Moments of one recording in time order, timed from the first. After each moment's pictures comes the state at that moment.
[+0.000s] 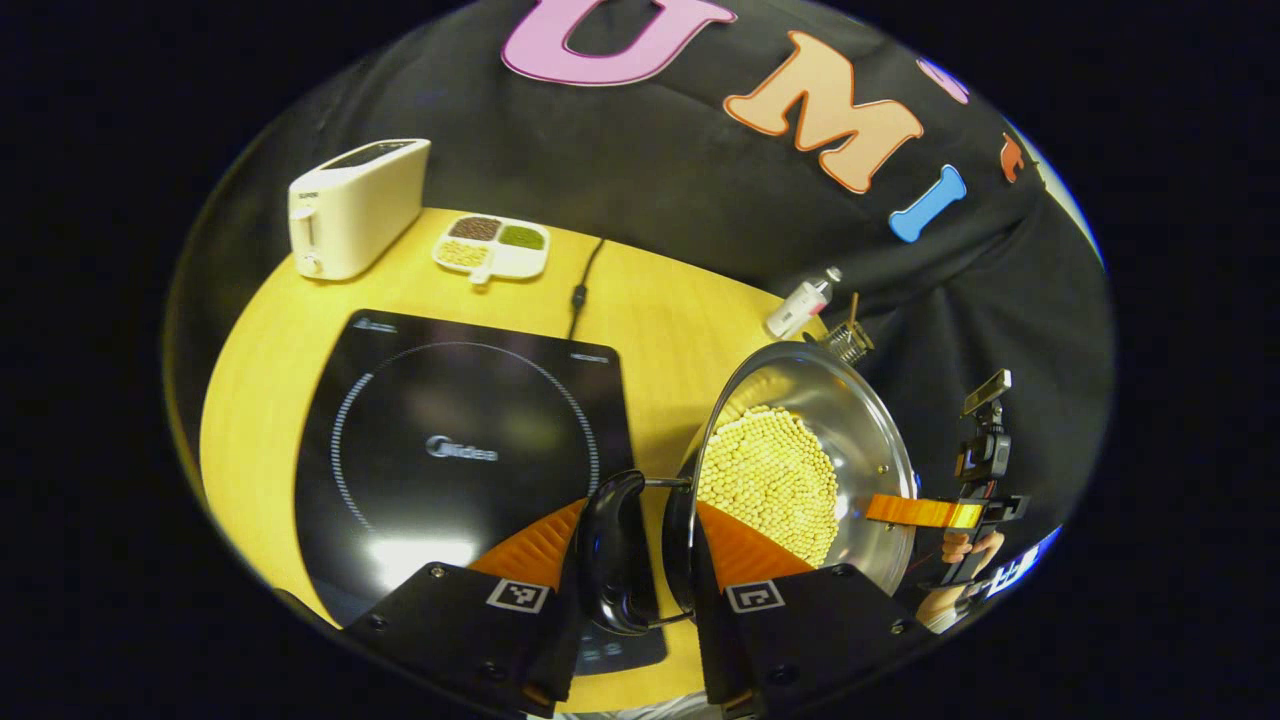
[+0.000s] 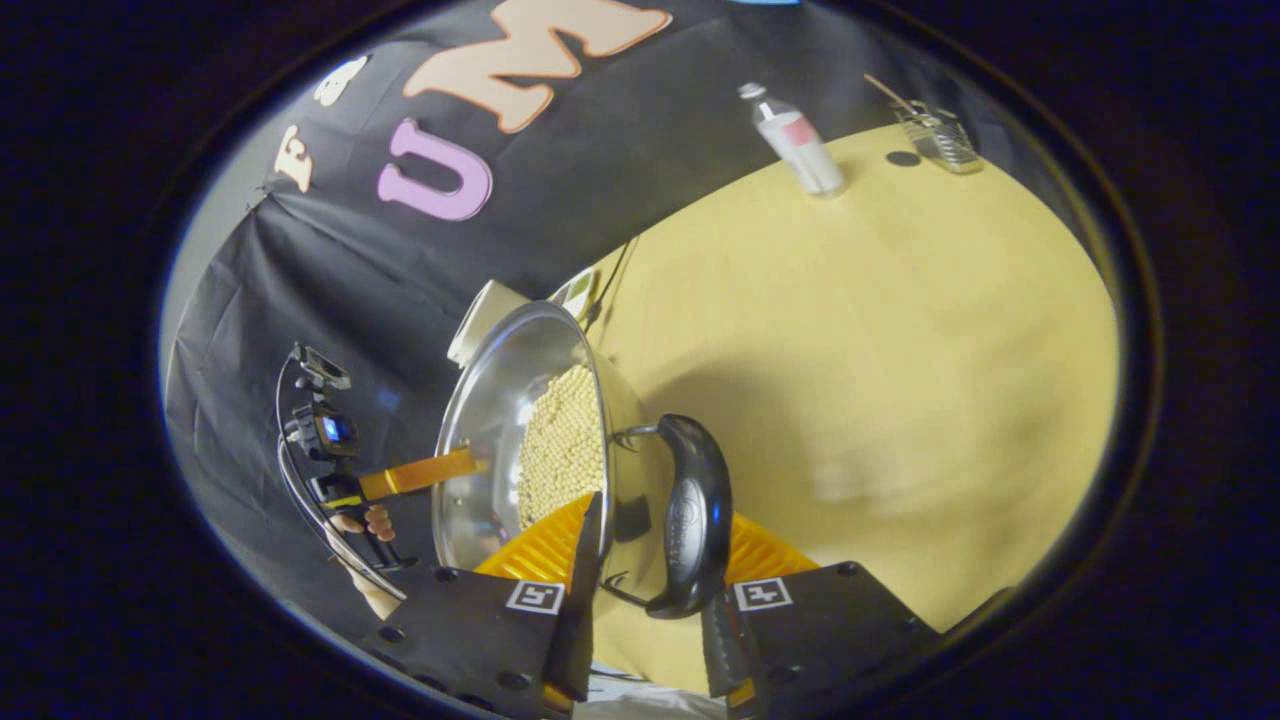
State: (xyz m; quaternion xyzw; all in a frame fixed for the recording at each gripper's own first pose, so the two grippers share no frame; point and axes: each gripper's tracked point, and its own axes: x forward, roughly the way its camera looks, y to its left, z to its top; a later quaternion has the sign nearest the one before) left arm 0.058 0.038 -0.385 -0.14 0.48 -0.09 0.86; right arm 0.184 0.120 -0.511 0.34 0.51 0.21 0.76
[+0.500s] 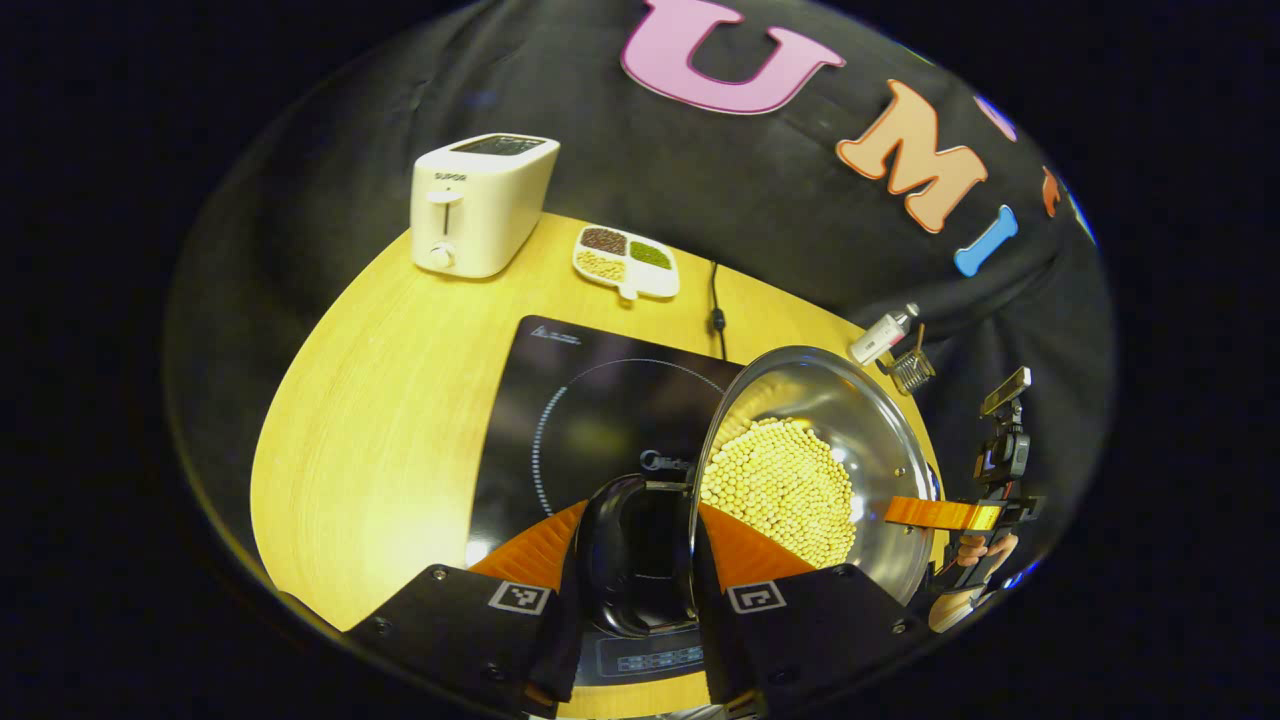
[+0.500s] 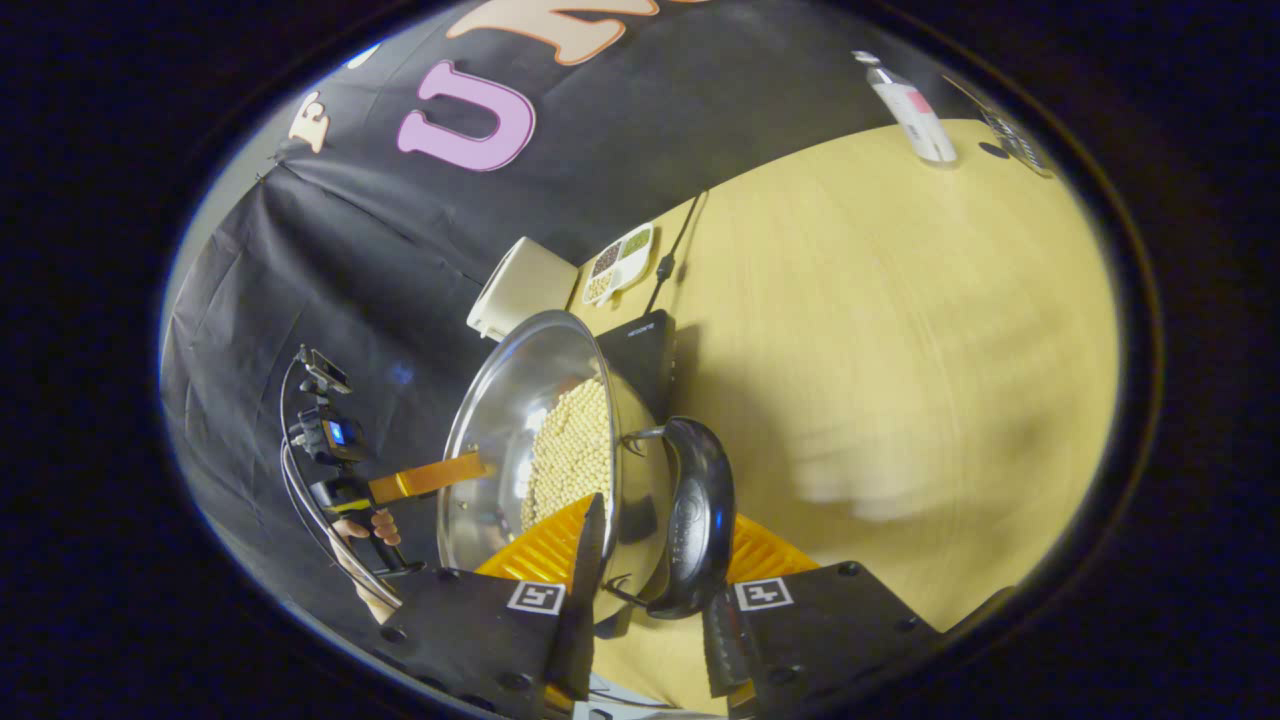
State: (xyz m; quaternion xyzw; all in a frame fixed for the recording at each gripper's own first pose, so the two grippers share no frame) left arm 0.053 0.171 -0.402 -0.14 0.49 -0.02 0.86; right arm 0.224 0.127 -0.498 0.32 0.52 0.24 0.75
